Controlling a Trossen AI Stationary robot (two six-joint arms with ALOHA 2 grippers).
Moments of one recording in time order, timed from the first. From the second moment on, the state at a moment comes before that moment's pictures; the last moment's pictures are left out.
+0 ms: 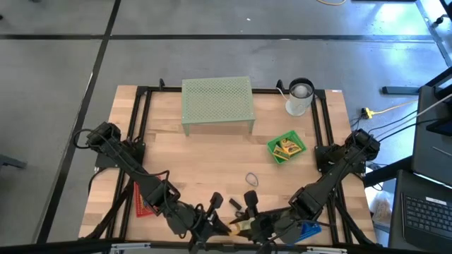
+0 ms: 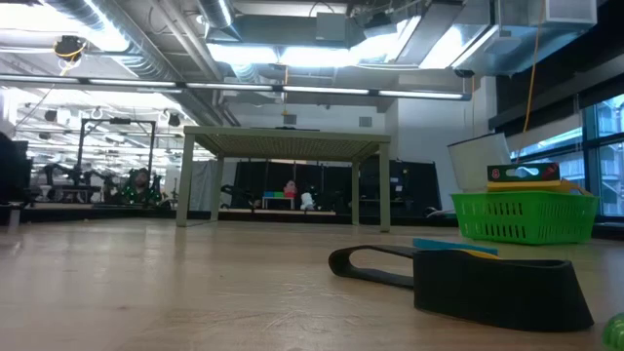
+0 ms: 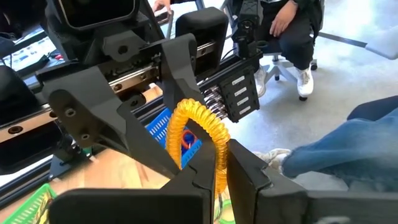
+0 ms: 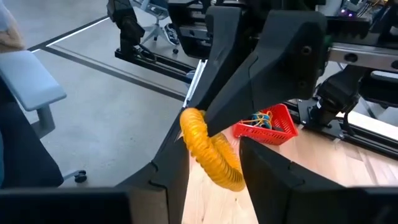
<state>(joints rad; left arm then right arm) -0.70 1.75 1.49 -0.11 -0.37 0.20 0.78 1.79 1.49 -0.11 0.51 -0.01</state>
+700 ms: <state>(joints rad) -0.70 1.75 1.49 -0.18 -0.52 0.08 0.78 1.78 1.49 -0.20 0.59 0.36</state>
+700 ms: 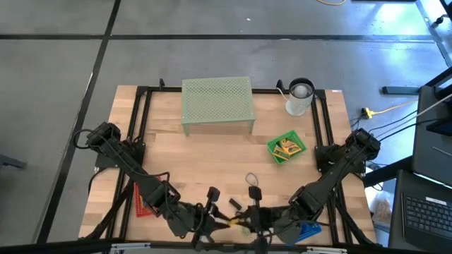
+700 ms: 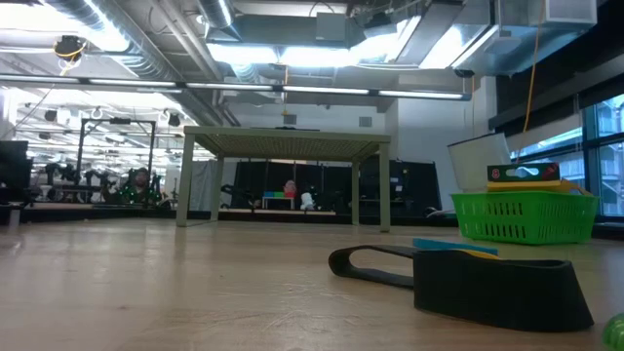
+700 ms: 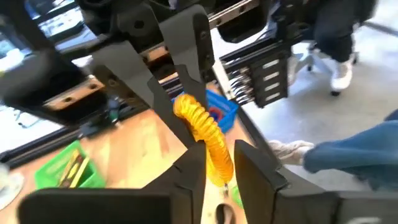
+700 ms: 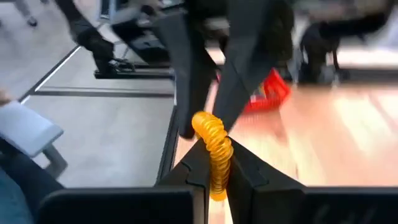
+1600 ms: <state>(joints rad) -0.70 1.75 1.49 -0.38 -0.69 -0.09 1.02 1.78 1.49 -1.00 0.20 1.68</state>
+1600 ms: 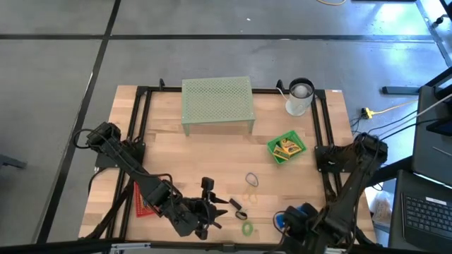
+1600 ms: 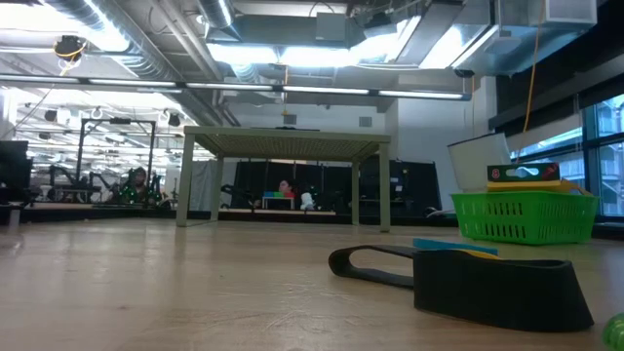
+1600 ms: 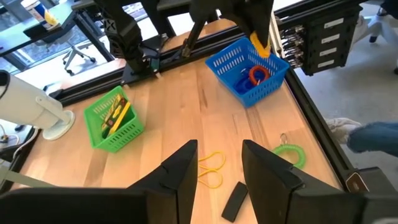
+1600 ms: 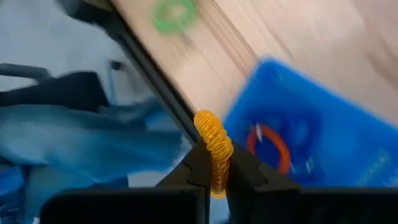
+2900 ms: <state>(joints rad) -0.70 1.75 1.49 -0.40 -0.71 -0.09 0.99 1.98 1.49 -1.21 0.01 1.75</state>
